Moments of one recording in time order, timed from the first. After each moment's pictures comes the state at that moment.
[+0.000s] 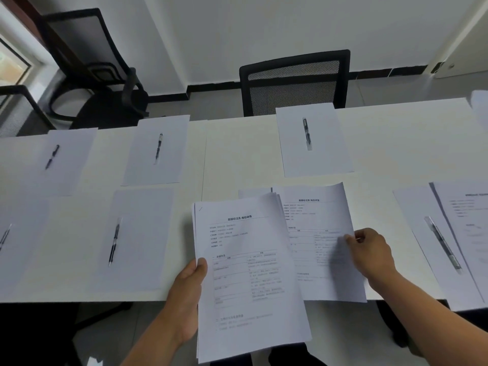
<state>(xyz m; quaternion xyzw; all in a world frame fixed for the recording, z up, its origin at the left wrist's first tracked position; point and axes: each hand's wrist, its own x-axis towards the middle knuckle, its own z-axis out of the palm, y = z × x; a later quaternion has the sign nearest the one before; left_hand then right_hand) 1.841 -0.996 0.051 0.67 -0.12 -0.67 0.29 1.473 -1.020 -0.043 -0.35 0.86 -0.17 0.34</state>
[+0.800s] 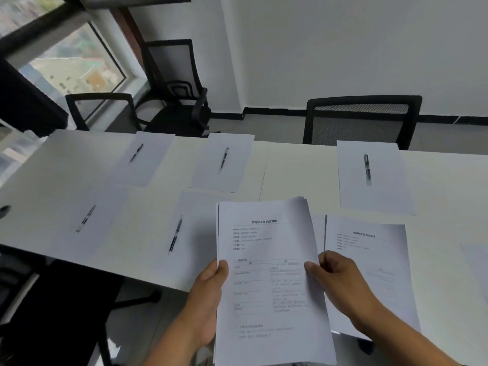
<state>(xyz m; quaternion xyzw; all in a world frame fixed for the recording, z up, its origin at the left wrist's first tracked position) 1.903 -0.978 0.102 0.64 -0.12 -0.65 0.39 1.640 -1.025 0.049 -0.48 0.67 -0.22 0.53</state>
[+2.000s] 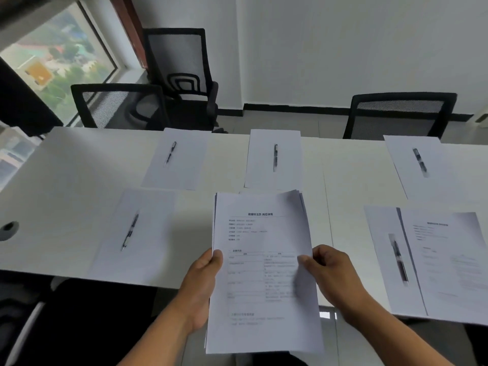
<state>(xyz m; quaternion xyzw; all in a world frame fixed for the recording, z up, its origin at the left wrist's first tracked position) 2.217 -1.013 0.085 0.62 -0.18 -0.69 0.33 1.941 -1.018 0.068 -0.45 0.71 -0.25 0.48</state>
